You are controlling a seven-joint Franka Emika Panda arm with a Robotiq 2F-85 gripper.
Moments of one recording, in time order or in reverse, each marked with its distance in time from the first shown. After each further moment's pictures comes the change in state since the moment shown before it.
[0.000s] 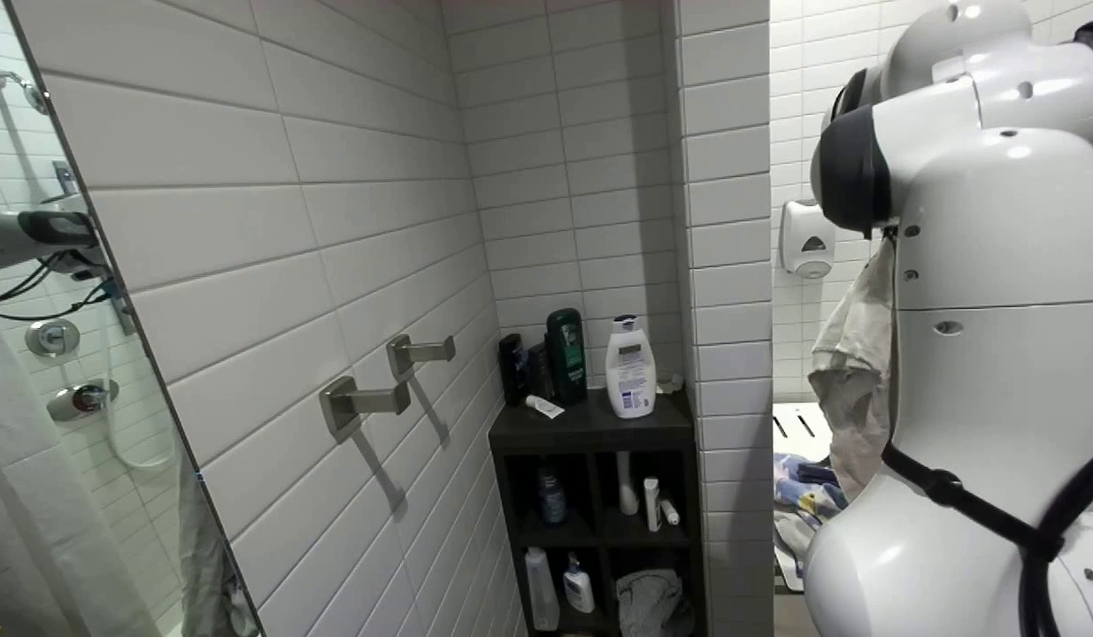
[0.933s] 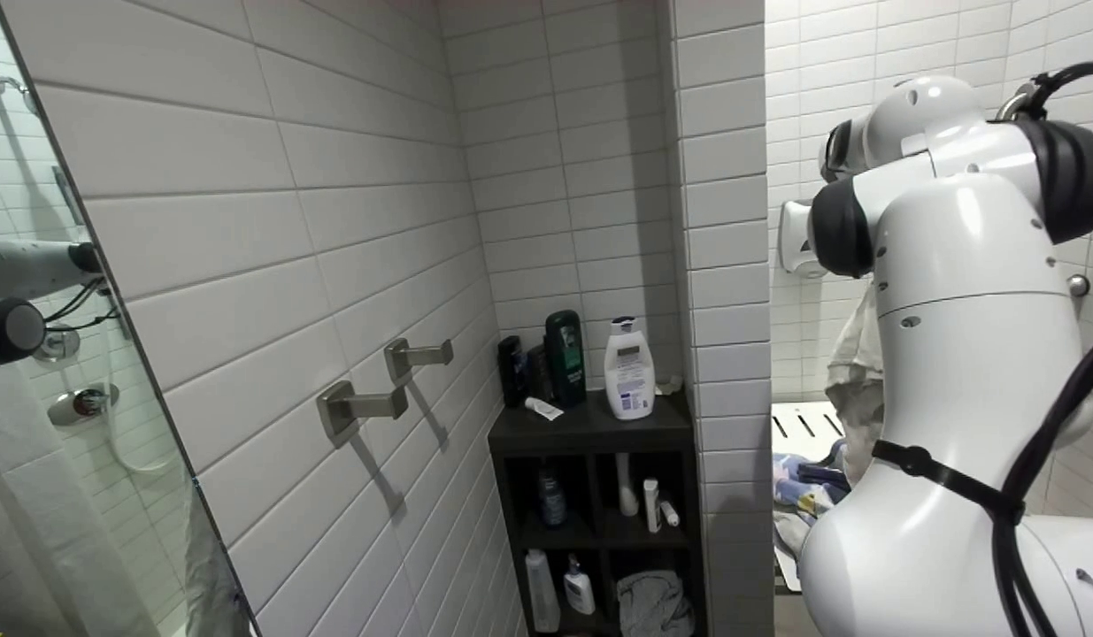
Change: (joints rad) arm -0.100 0.256 0.046 0.311 0.001 -0.080 0.000
